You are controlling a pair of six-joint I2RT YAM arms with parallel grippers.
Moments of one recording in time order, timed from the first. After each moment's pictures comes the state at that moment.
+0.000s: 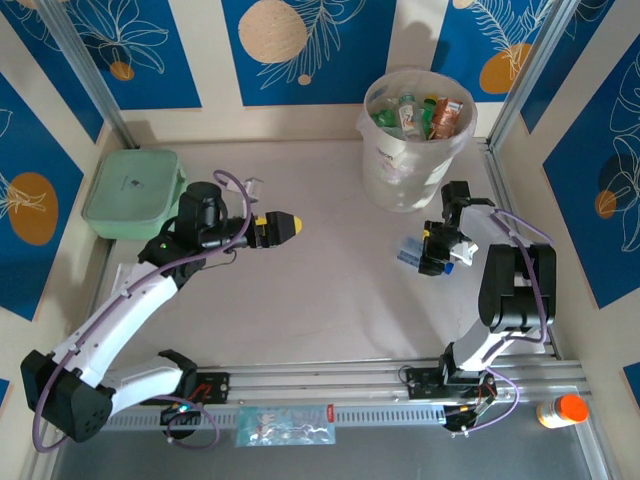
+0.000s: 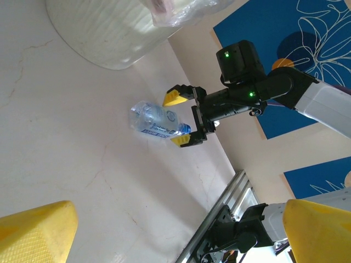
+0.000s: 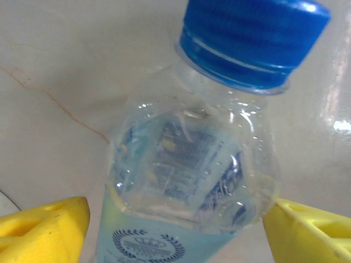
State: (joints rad) left arm -0.49 1.10 1.01 -0.35 0.60 -0.63; right arm -0.04 1.64 1.07 -0.84 -0.20 1.79
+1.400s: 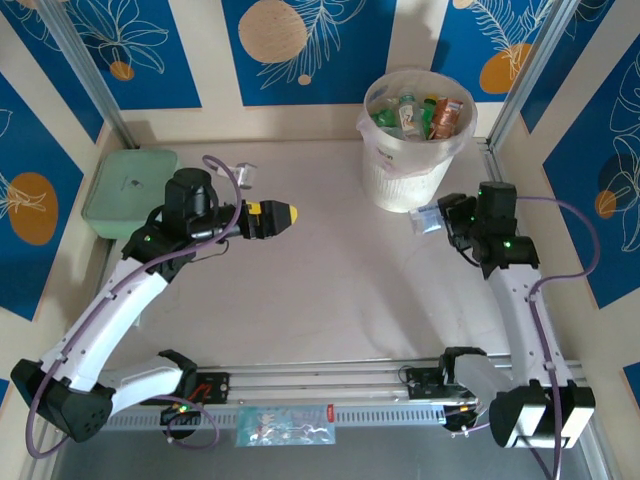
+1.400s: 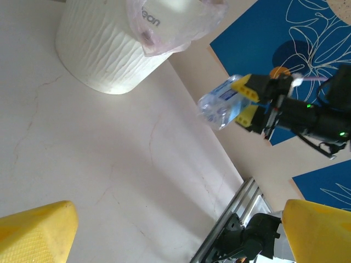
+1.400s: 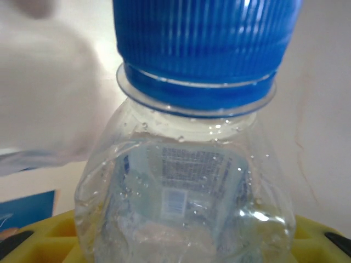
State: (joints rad) left arm -0.49 1.10 1.19 -0.51 0.54 -0.54; right arm -0.04 1.01 1.02 -0.66 -0.15 1.12
